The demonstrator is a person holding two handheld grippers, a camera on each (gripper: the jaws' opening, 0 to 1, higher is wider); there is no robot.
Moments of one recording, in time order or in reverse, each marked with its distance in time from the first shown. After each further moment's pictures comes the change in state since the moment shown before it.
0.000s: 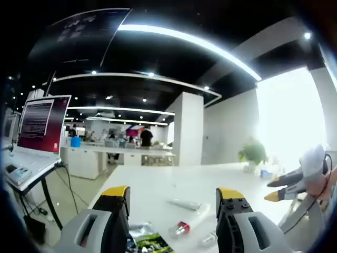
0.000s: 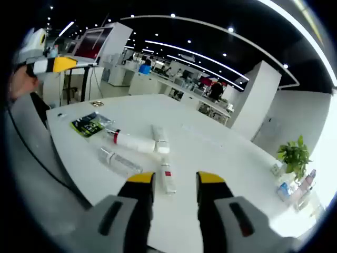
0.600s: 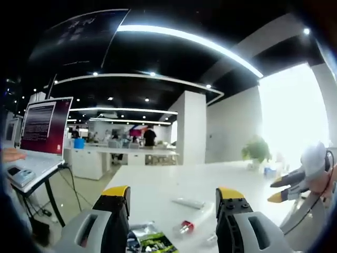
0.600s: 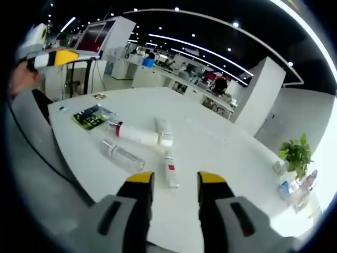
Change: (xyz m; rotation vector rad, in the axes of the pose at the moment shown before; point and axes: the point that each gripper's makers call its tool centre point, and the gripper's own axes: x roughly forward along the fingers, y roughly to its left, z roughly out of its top) left arm -0.001 0.003 -0.001 0.022 0.007 0.027; right arm 0.002 0.006 -0.007 -0.012 0.048 0.031
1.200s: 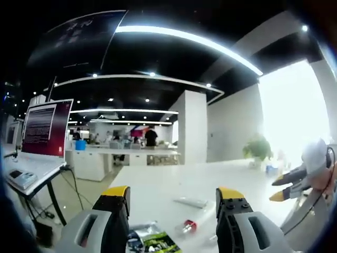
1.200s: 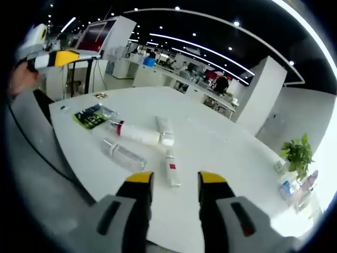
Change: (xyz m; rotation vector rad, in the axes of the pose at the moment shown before) left arm -0.002 0.003 -0.001 0.025 0.002 0.016; right arm 0.001 0.002 -0.002 -0.014 0.008 0.013
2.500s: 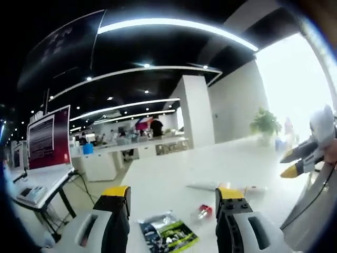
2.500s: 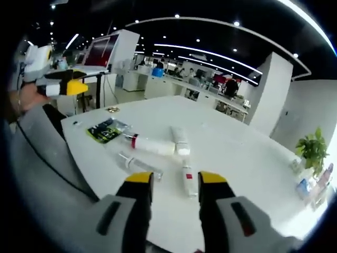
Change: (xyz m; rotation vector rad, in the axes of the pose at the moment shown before) left arm 0.005 0.007 -0.022 0.157 0.117 0.054; right arm 0.005 0.019 0.014 0.083 -0.079 0.125
